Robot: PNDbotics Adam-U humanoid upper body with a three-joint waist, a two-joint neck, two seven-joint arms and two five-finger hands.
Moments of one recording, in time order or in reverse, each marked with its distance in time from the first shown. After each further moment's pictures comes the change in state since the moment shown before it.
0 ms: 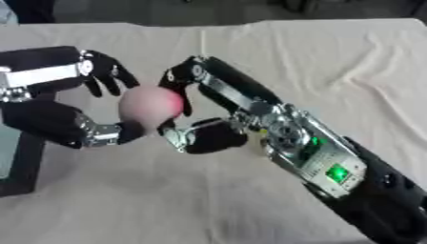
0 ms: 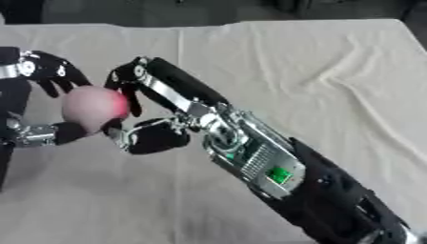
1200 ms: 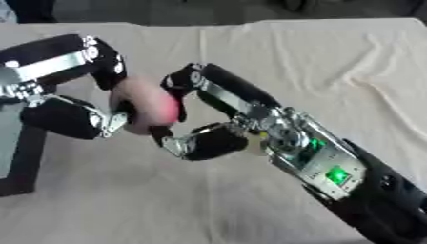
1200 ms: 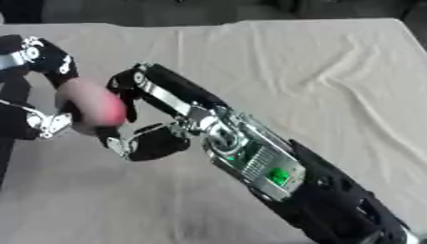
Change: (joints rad) left arm -0.006 -0.024 -0.029 -0.001 0.018 0.020 0.191; right arm 0.018 -0.009 0.006 0.004 0.015 0.007 0.063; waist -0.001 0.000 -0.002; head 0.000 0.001
